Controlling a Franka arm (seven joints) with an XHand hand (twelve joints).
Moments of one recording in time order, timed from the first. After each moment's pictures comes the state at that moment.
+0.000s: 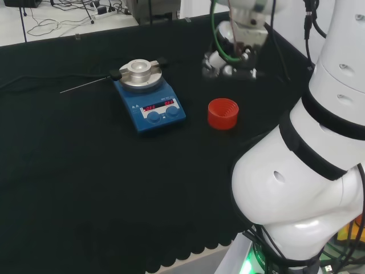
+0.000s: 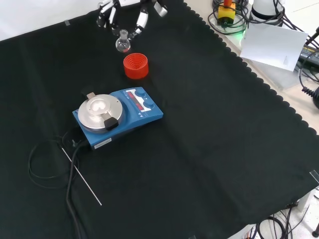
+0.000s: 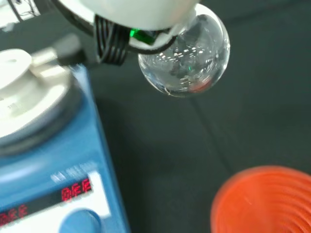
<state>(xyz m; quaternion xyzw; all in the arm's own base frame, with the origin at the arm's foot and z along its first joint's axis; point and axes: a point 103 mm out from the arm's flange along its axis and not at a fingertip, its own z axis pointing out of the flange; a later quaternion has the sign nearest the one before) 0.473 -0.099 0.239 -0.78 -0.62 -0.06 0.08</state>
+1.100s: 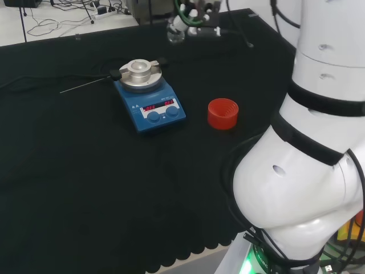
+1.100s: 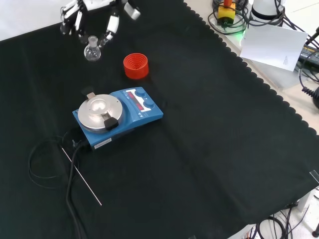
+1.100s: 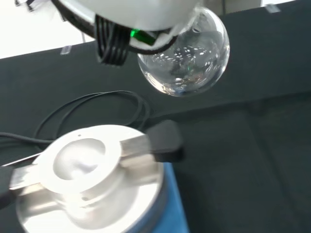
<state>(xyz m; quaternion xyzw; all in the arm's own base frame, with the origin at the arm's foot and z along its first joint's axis) 0.596 -0.037 0.291 -0.74 -0.67 -0.04 0.06</state>
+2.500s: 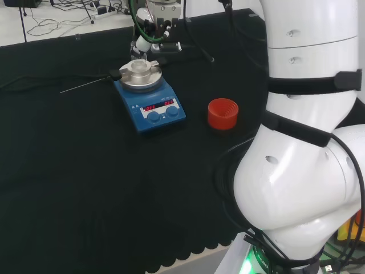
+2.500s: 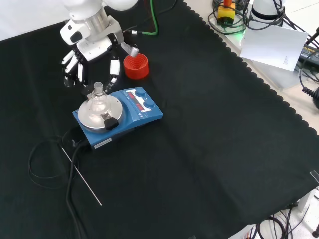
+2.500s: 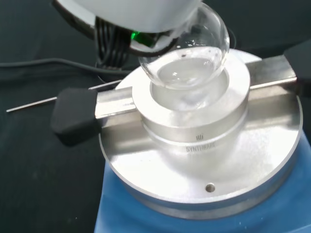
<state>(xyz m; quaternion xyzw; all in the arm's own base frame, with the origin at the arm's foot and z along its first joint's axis) 0.638 0.050 0.222 -0.69 -0.72 0.01 0.12</state>
